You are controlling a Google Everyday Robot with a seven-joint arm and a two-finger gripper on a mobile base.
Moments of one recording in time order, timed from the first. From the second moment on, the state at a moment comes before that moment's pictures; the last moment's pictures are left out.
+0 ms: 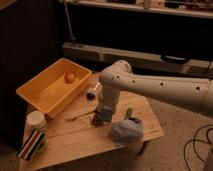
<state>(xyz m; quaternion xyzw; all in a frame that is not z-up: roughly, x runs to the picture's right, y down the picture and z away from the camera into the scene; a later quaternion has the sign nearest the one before) 0.000 0.084 0.717 -0.18 -0.27 -0.58 0.75</state>
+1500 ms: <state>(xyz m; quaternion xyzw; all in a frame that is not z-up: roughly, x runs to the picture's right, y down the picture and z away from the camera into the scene) 0.027 0.107 0.911 -0.28 -0.26 -0.45 0.81</state>
